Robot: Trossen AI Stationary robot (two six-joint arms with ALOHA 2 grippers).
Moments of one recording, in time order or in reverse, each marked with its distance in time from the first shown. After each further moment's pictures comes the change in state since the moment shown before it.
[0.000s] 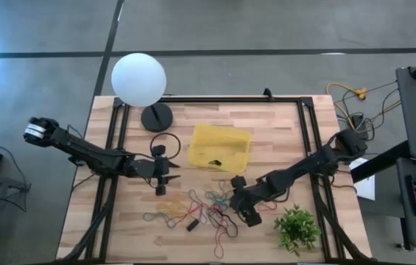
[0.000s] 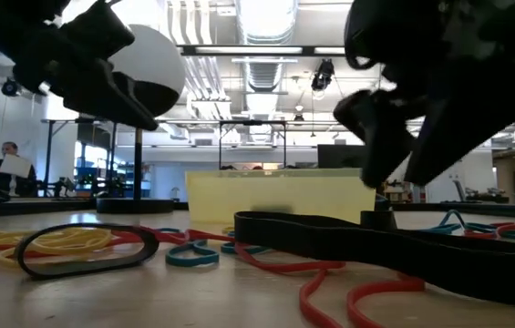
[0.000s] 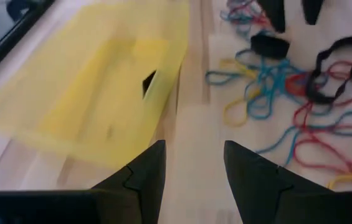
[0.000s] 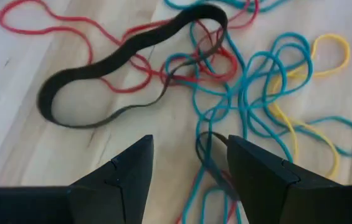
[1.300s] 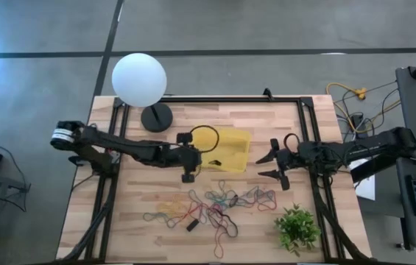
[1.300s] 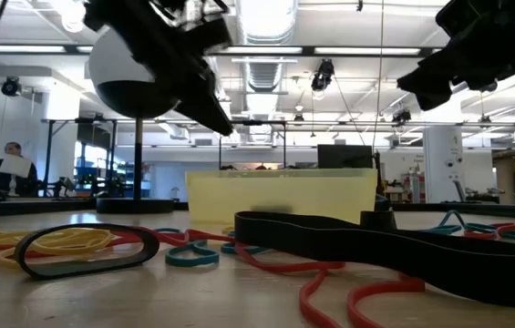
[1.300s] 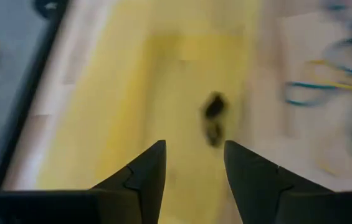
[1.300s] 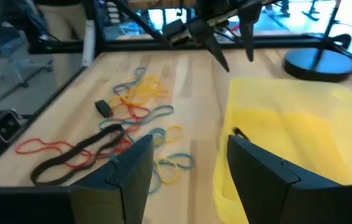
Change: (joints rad) left arm 0.189 0.439 0.518 -0.273 0.032 0.205; right arm -0.283 -1.019 -0.693 0.376 -0.043 -0.015
